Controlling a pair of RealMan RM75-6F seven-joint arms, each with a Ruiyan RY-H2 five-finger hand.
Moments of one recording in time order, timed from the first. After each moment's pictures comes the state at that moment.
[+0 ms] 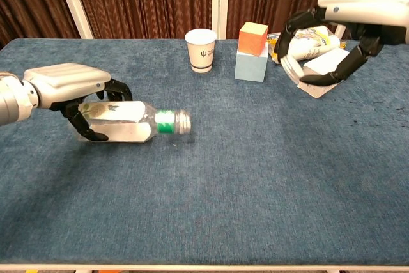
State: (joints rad) left arm -0.72 -1.54 -0.05 -1.44 1.20 0.89 0.31; right arm 0.73 -1.19 0.09 -1.76 -1.37 0.87 0.04
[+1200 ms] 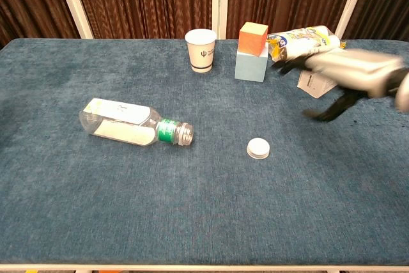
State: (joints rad) left arm -0.34 -1.20 -0.03 -1.49 1.34 1.34 0.03; right arm 0.67 -1.41 0.03 -1.46 -1.34 0.99 -0.13
